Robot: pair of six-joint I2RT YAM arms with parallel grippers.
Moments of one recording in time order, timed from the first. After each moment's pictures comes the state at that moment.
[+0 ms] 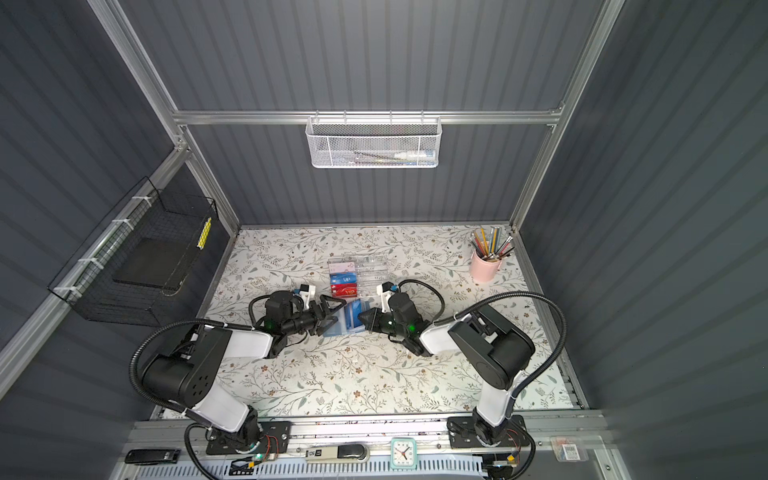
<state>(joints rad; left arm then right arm) -0.34 1.59 0.47 0.68 0.69 -1.09 0.72 1.76 0.65 0.70 -0.33 0.92</state>
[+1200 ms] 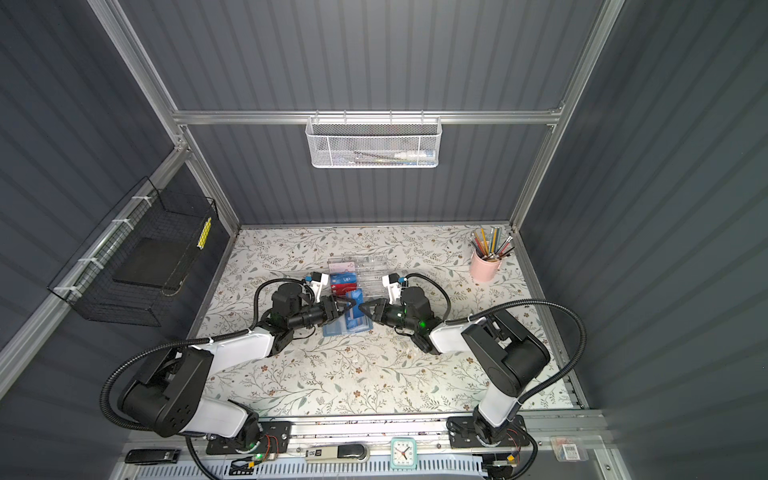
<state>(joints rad) -0.47 1.46 0.57 0.49 0.62 -0.89 0.65 1.69 0.61 0.82 -0.52 1.03</state>
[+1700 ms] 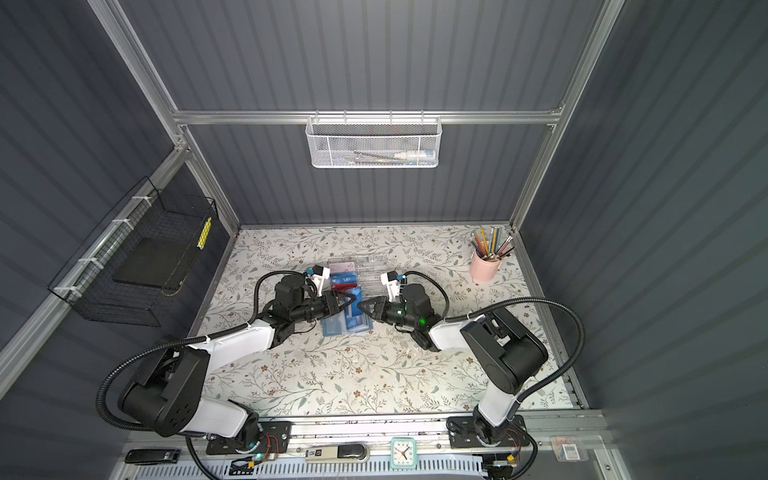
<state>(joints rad) -0.47 1.46 0.66 0.34 0.57 -0.78 0.64 1.71 0.64 0.83 -0.58 1.03</state>
